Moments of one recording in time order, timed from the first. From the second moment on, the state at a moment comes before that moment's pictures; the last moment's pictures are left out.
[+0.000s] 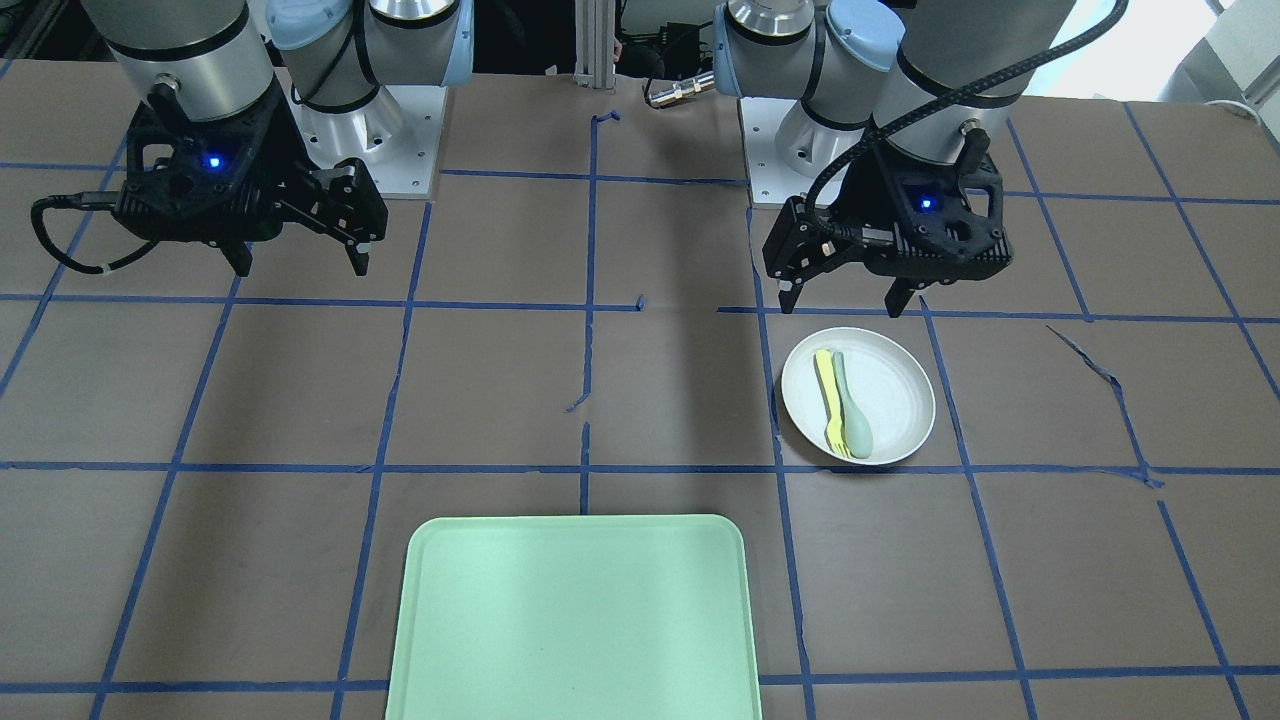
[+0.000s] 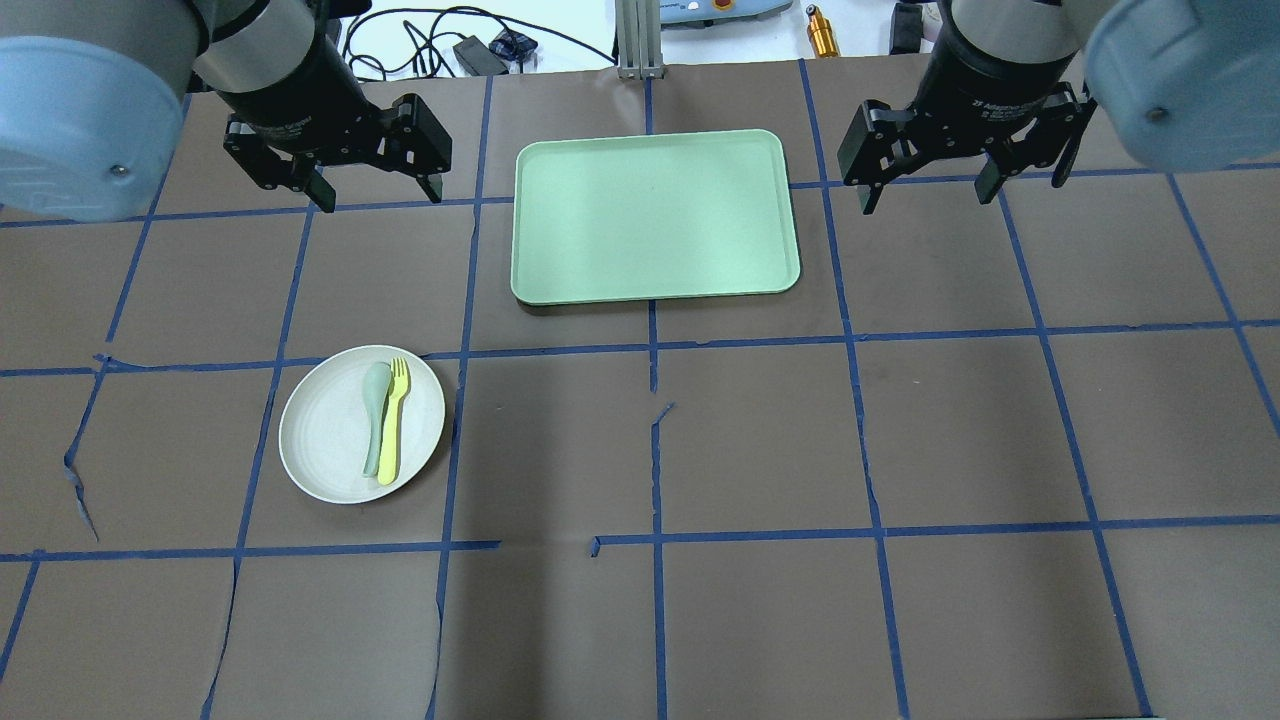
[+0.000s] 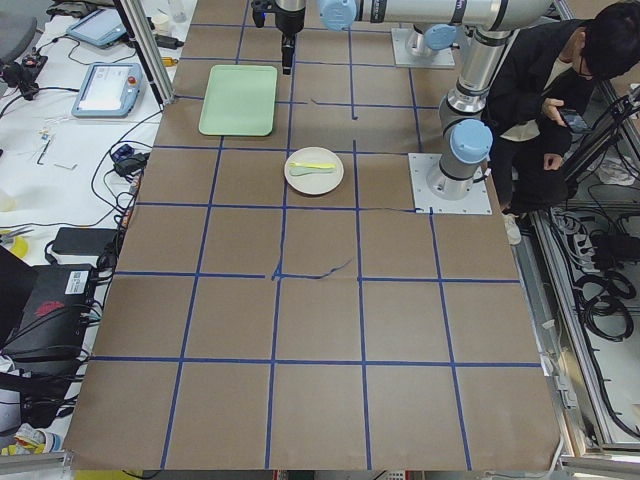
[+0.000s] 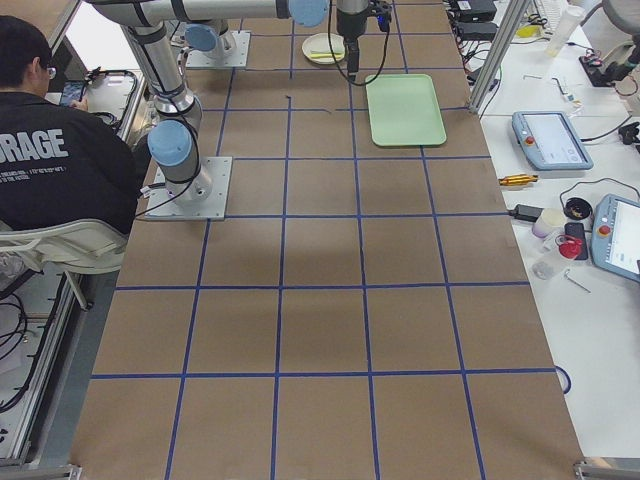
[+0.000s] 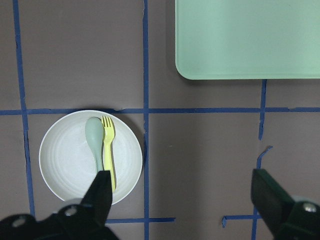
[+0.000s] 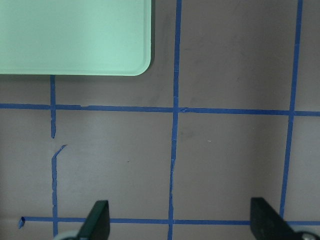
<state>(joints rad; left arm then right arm) -1.61 -1.63 -1.54 -1.44 1.53 -0.06 1.61 -1.55 1.53 -1.61 -1.59 0.00</state>
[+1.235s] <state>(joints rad) -1.53 -1.62 -1.60 -1.43 1.54 0.05 1.61 -1.55 1.53 -1.61 -1.59 0.00</state>
